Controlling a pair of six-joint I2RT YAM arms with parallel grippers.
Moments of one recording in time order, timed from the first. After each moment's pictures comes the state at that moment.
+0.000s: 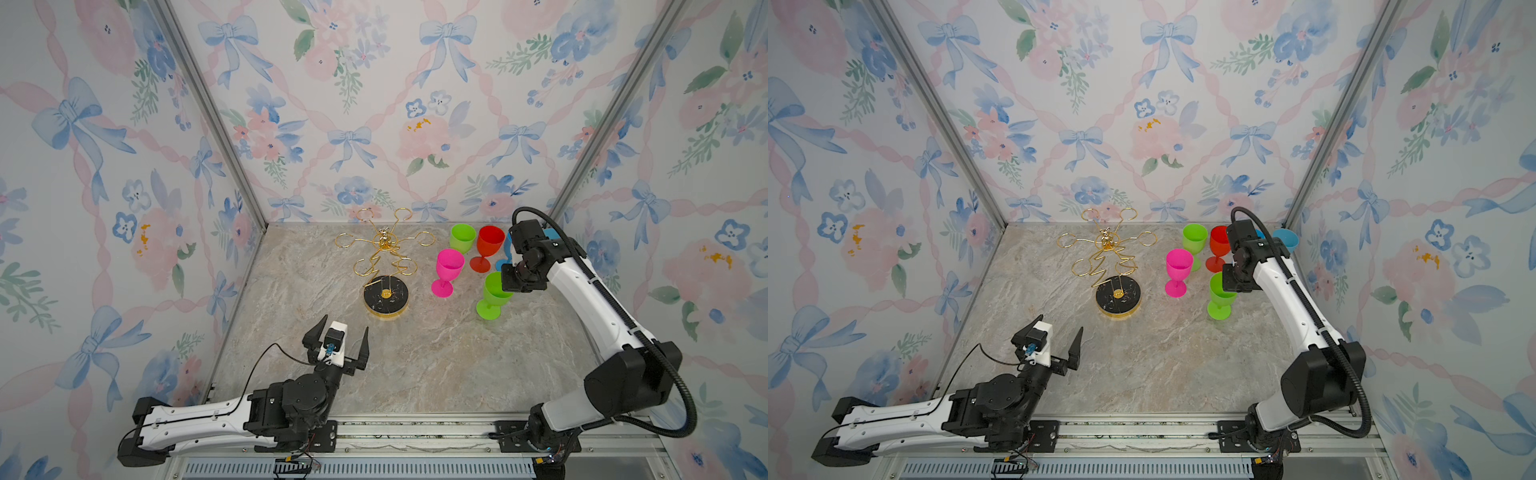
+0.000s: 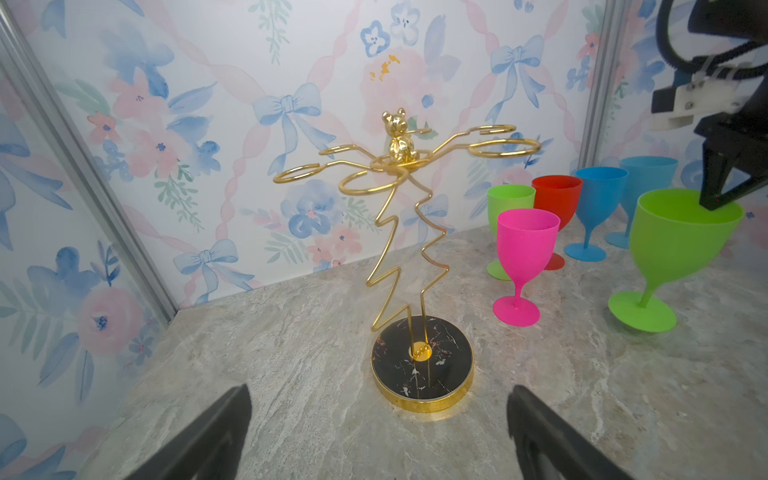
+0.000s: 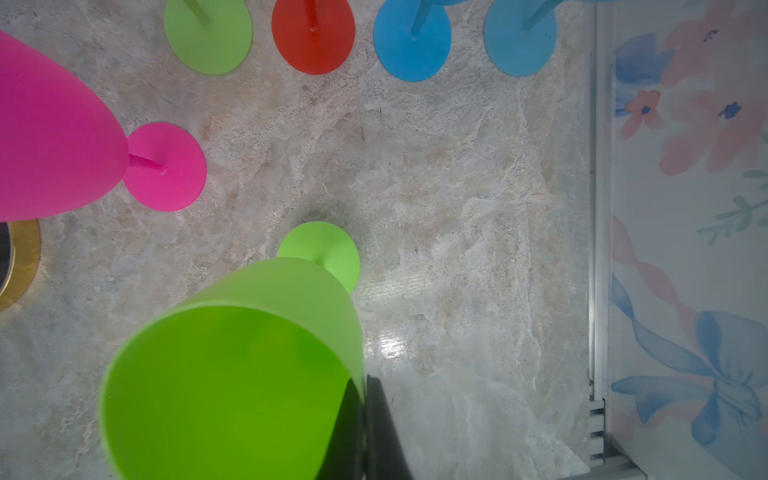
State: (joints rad) left arm -1.43 0.36 0.38 -0.03 -1.23 0.09; right arm 0.20 1.55 1.52 -1.20 0.19 0.24
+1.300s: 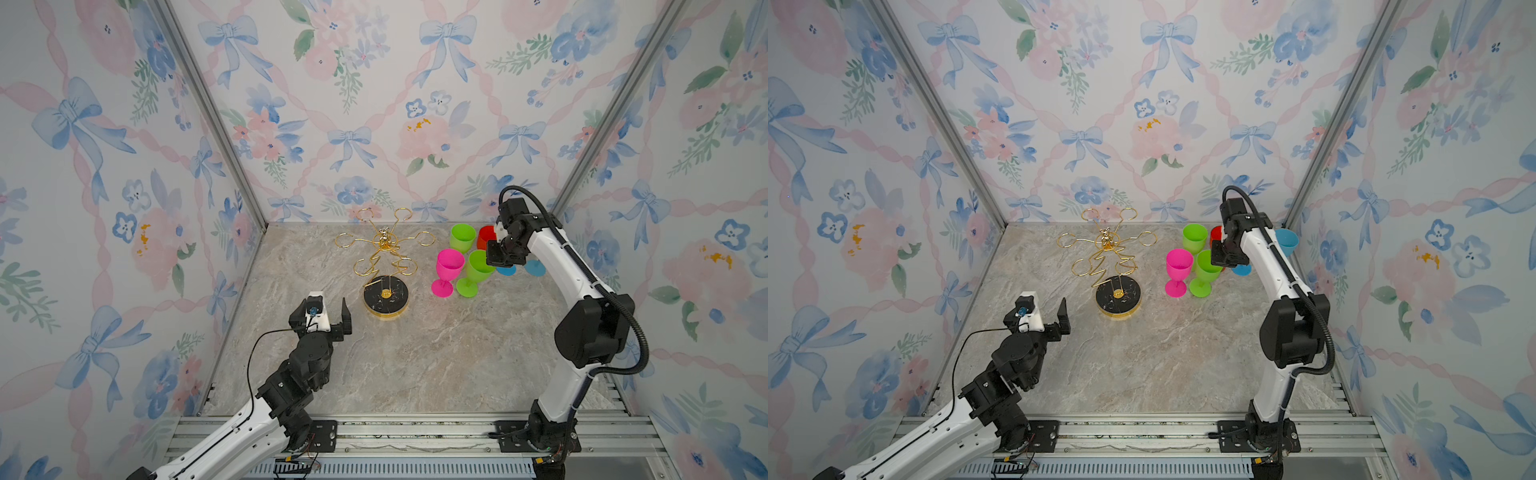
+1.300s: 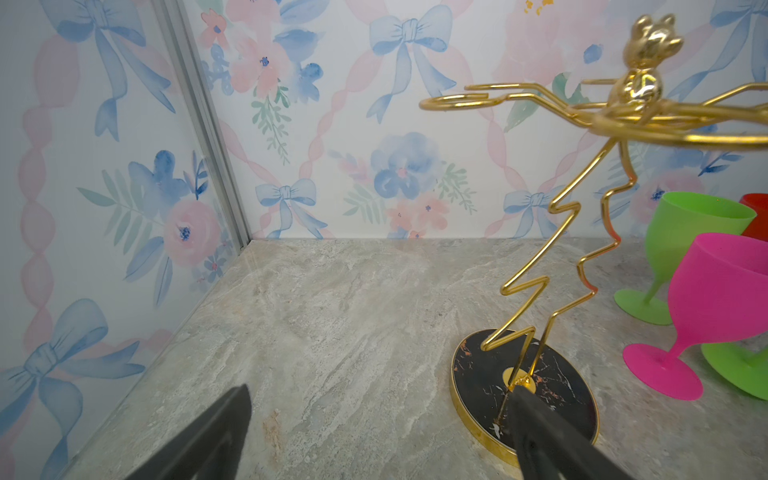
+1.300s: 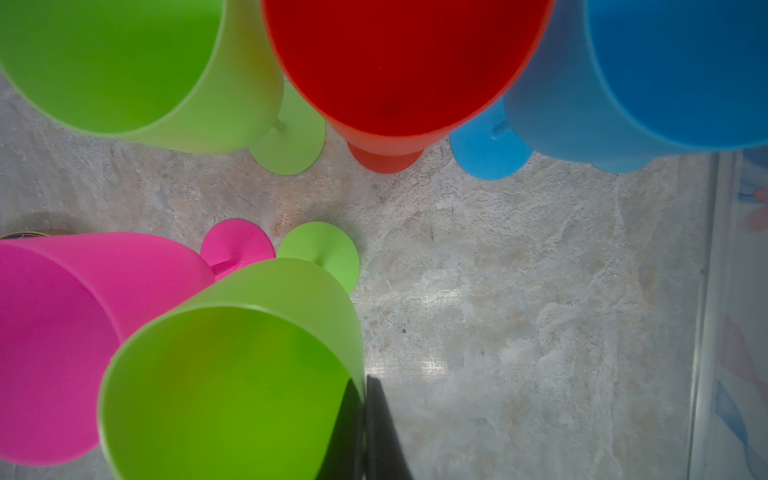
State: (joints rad) left arm -0.72 0.54 0.34 0.08 -0.79 -0.08; right arm 0.16 1.88 1.84 -1.18 0.04 0.22
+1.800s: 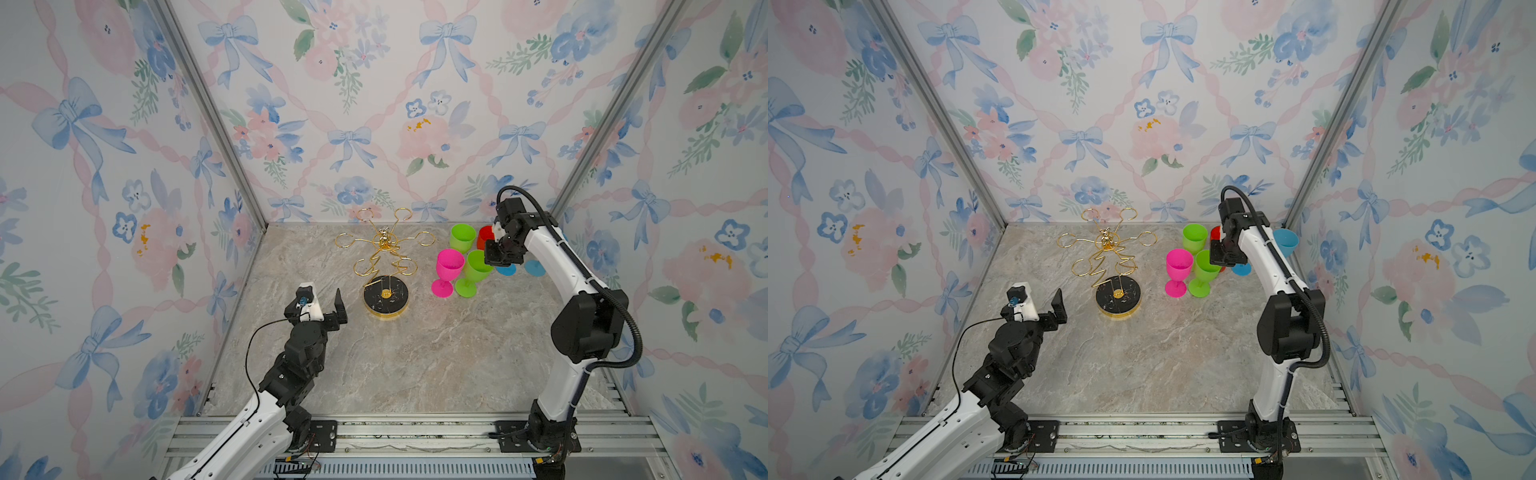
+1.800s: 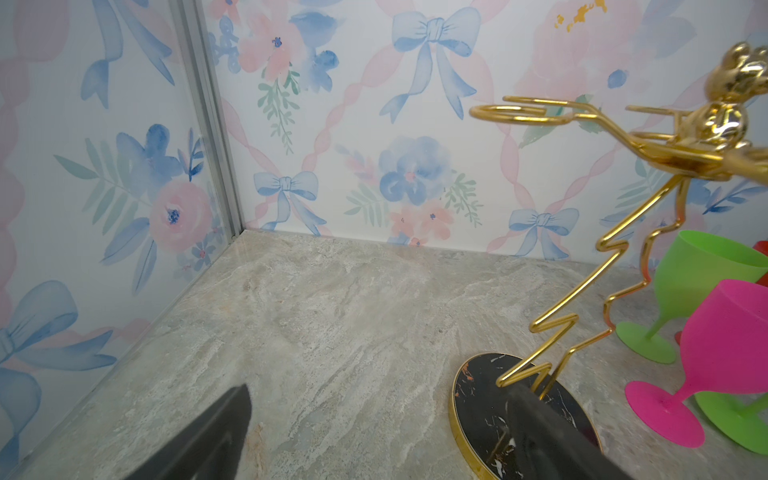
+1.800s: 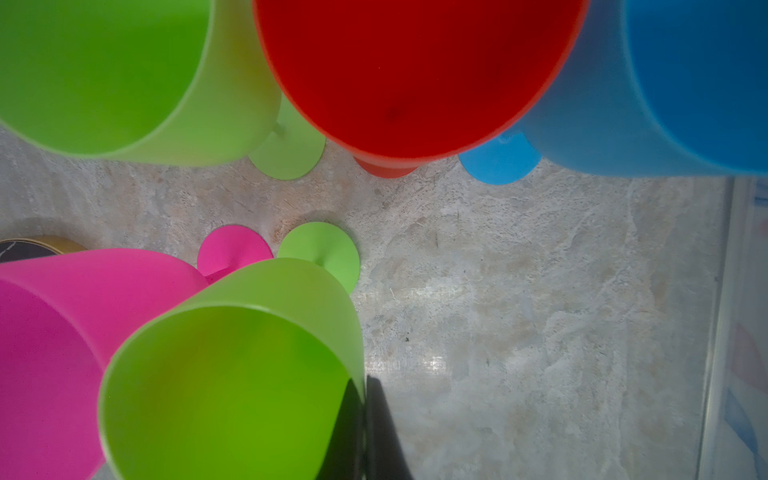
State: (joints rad) left arm -0.53 0.62 0.34 0.17 -0.60 -0.15; right arm 0.16 1.92 1.87 -1.18 0.03 0.22
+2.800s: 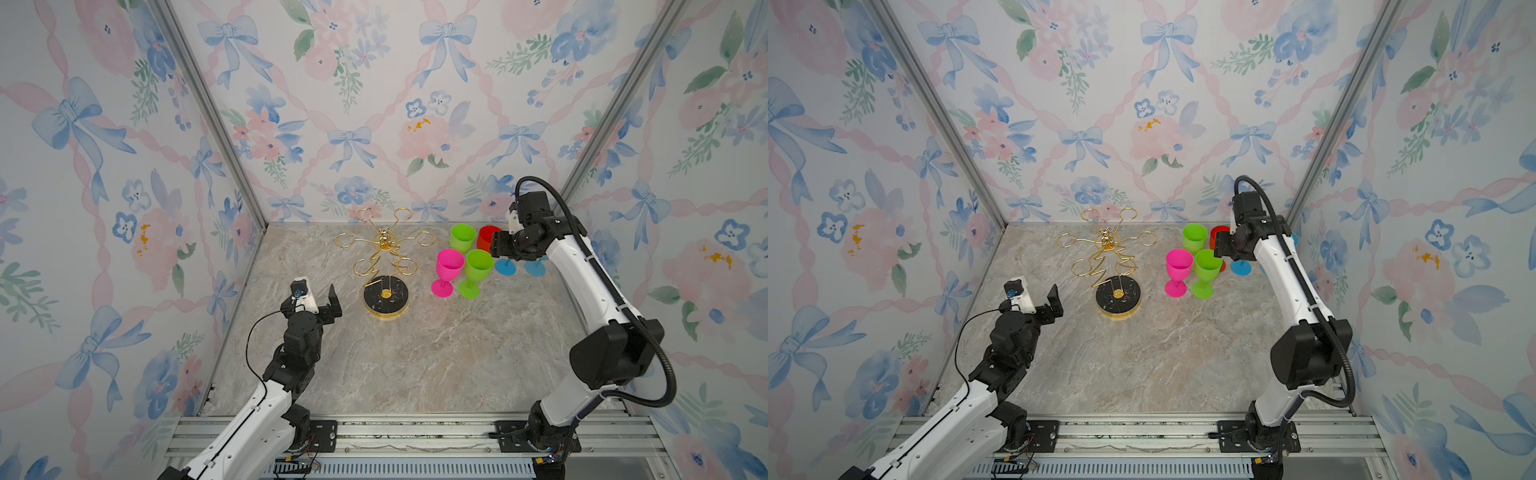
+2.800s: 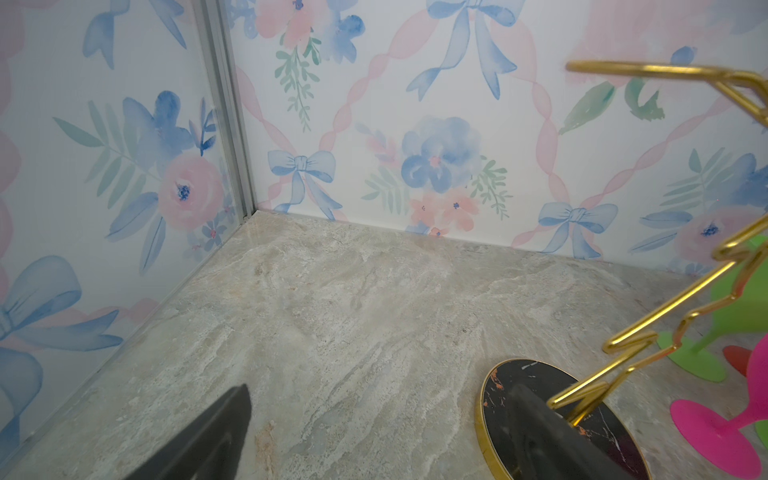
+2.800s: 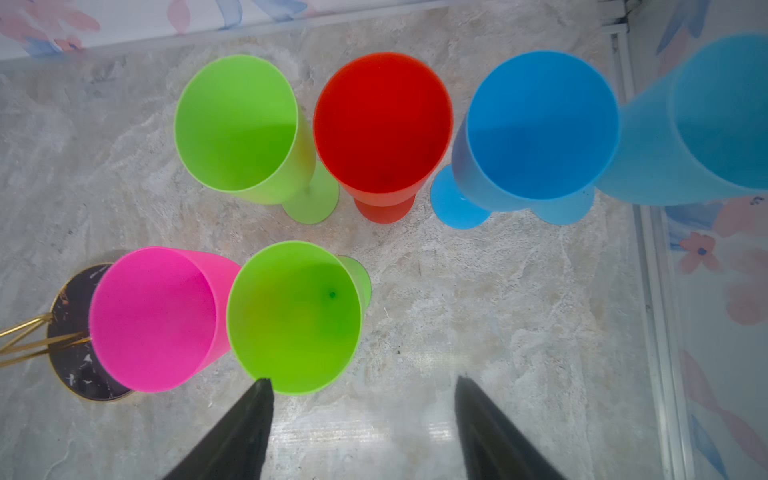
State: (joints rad) left arm -0.35 0.75 0.33 0.26 -0.47 -0.18; right arm 0.14 1.65 1.74 -1.05 0.05 0.20
